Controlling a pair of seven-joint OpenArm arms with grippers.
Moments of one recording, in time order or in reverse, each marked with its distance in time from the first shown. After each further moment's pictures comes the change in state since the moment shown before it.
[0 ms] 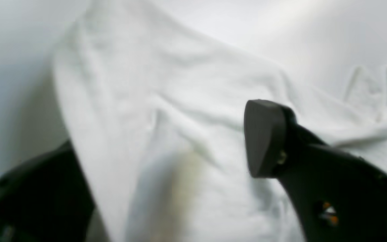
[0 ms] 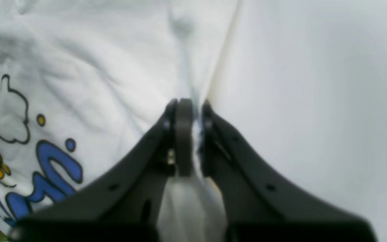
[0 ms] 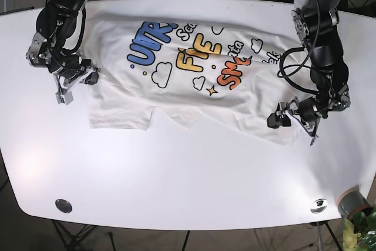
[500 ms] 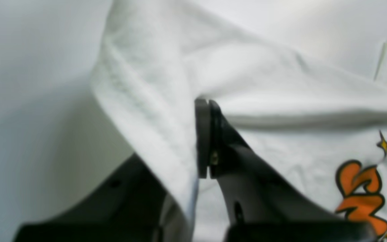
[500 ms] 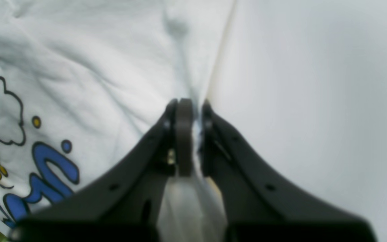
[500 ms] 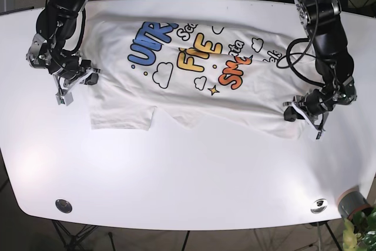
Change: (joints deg) left arm 6.4 -1.9 0.2 11.5 0.3 0.3 1.2; right arm 0.4 0.0 0.0 0.1 -0.2 0.0 -0.4
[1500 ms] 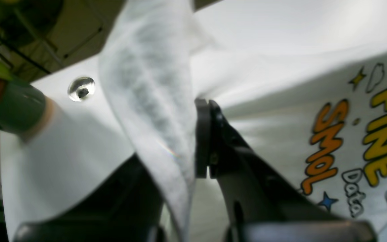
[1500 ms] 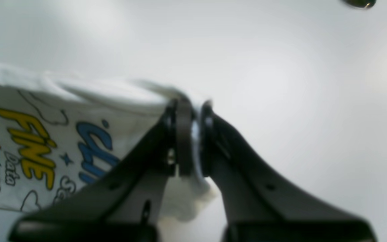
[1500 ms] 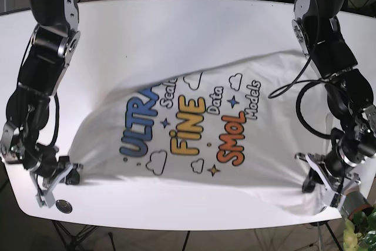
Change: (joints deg) left arm -15.1 2.0 0.7 33.4 0.3 1.3 16.5; right arm 38.6 9.5 -12.9 -13.2 -0.4 1.2 -1.5
